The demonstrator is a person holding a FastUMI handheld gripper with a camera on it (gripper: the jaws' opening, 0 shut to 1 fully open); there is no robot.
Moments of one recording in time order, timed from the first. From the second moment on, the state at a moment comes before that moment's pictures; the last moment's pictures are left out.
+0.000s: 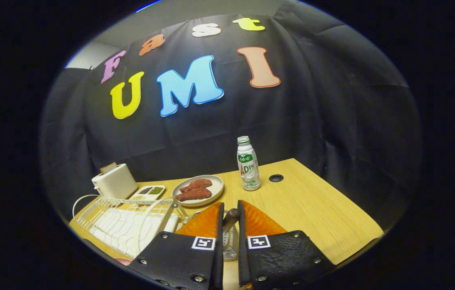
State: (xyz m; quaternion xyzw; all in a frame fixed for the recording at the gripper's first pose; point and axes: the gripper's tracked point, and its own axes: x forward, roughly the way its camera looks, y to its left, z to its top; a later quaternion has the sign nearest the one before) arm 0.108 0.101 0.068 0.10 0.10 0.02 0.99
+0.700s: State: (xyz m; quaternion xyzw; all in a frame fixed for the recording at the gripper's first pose) arm 0.105 0.119 0.106 0.08 0.11 0.03 0.99
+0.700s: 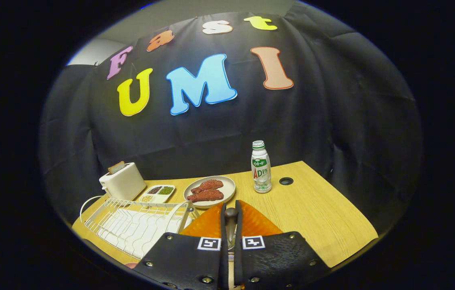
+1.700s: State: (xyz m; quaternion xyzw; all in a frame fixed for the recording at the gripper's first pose) arm -0.017 0.135 0.207 0.05 0.04 0.03 1.00
